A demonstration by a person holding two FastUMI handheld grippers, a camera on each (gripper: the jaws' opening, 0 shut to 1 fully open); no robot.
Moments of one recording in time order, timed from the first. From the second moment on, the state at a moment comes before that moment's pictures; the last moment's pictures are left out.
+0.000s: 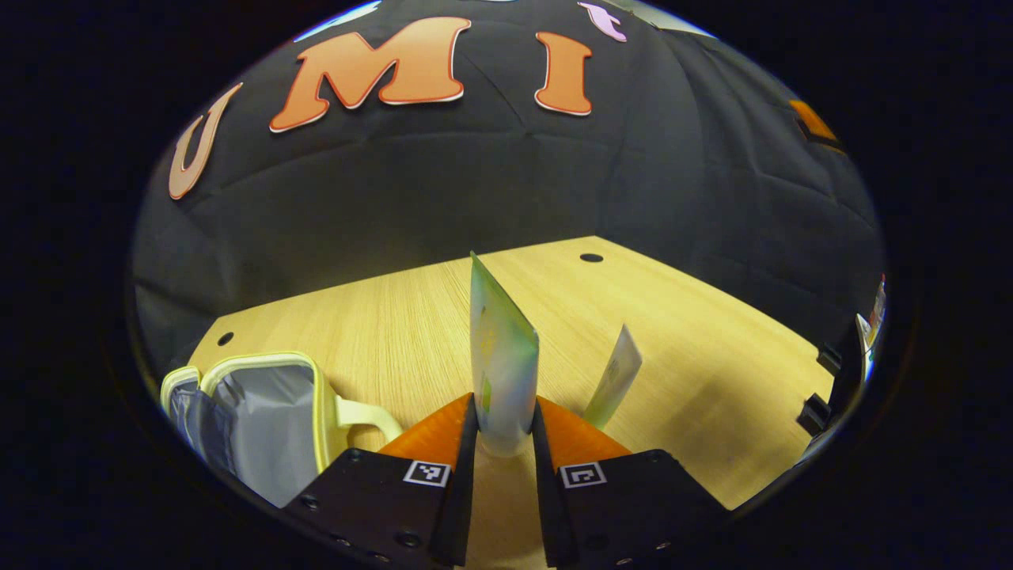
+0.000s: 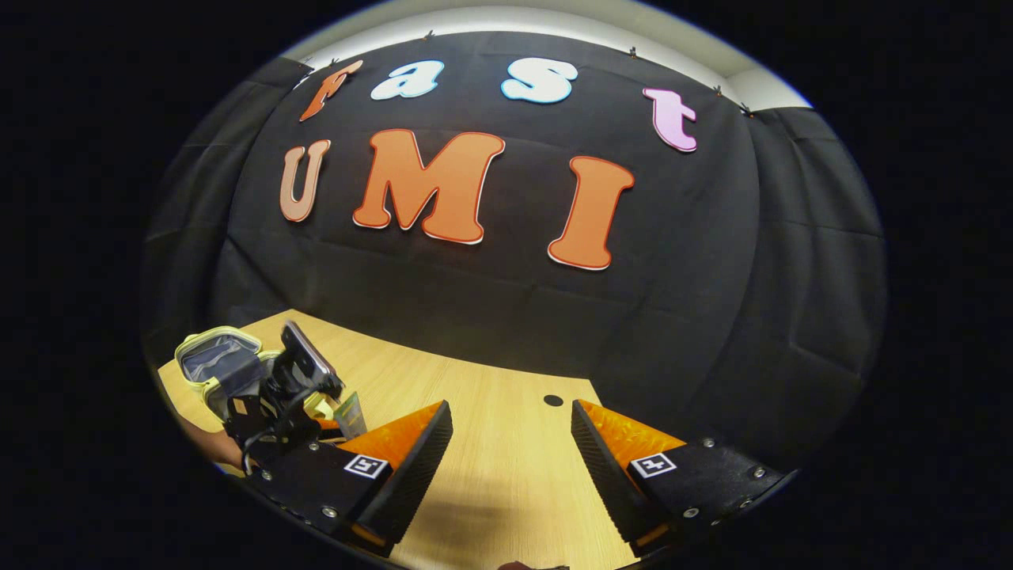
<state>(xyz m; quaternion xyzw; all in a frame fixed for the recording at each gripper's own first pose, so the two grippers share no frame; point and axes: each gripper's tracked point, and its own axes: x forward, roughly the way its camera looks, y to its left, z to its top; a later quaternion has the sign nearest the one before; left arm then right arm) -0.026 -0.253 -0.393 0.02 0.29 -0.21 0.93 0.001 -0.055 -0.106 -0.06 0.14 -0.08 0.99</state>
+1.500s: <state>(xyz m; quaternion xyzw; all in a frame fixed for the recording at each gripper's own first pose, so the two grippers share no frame) -0.103 0.045 -0.430 0.04 0.54 0.09 0.84 0.079 0.048 -0.337 -0.04 0.32 0.17 0.93</state>
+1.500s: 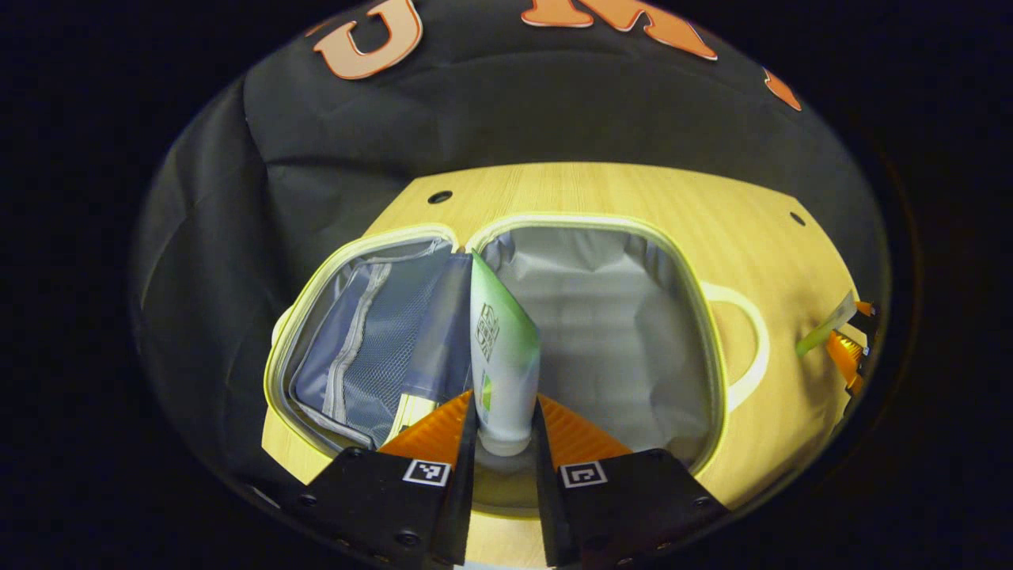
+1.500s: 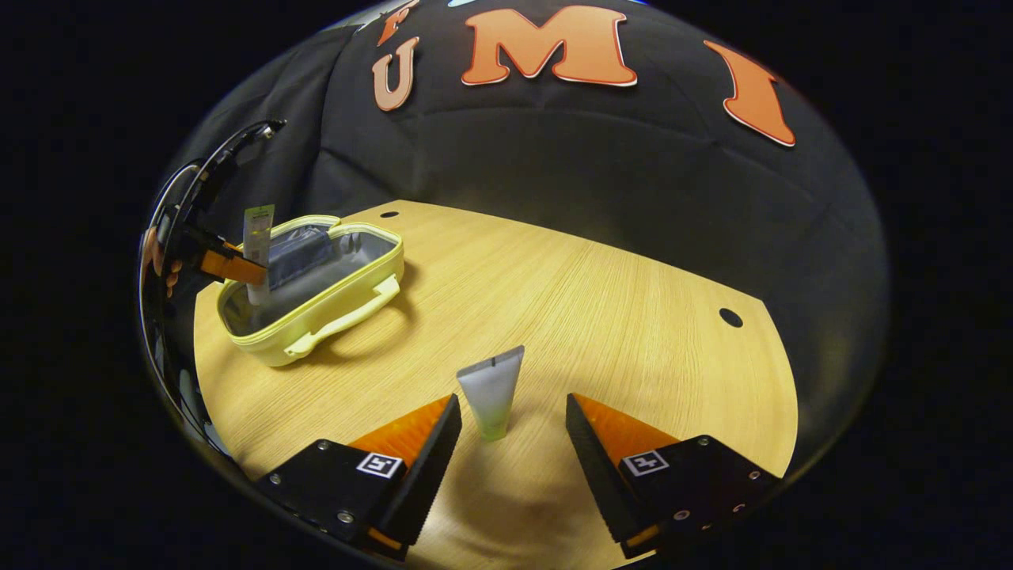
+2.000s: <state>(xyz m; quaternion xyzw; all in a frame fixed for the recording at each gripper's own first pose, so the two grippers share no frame) -0.083 0.055 -0.436 0.08 0.55 0.09 0.83 0.082 0.070 -0.369 -0.02 0.36 0.18 0.92</state>
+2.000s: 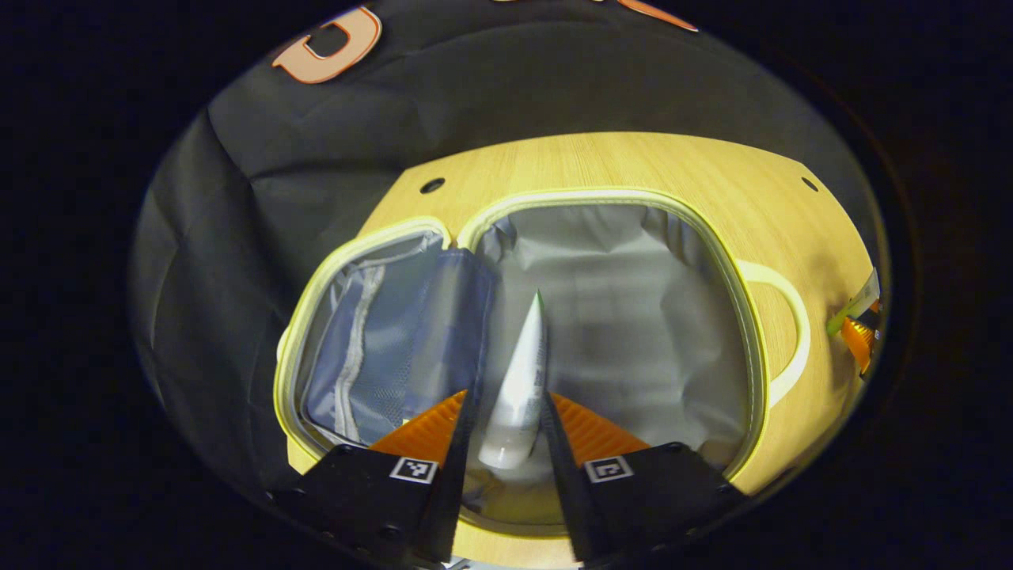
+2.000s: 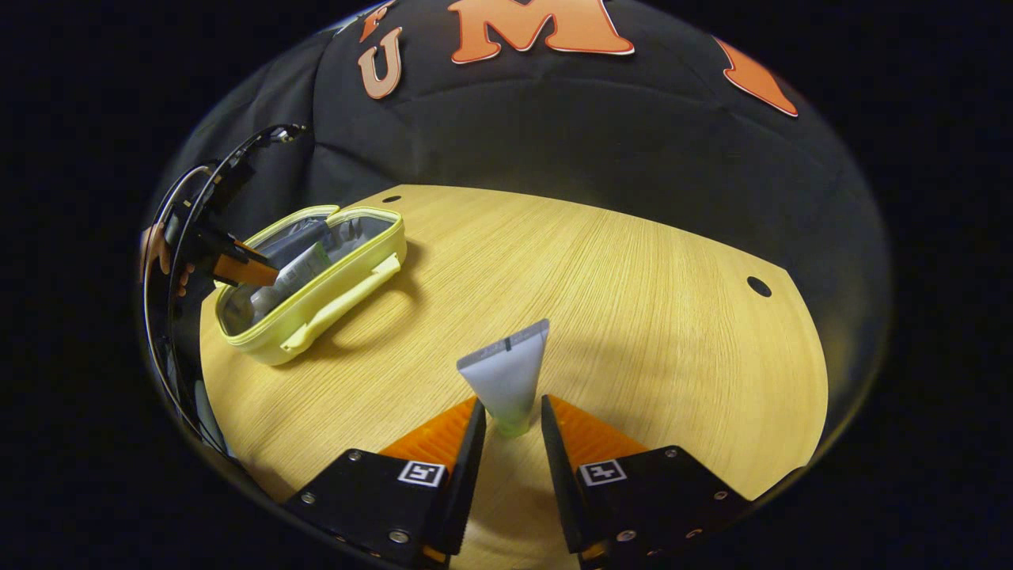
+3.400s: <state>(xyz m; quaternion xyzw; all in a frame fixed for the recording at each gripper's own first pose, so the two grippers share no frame) -0.110 0.194 -0.270 0.02 0.26 0.15 0.95 0.055 0.269 -0.250 0.00 0.33 0.29 0.90</state>
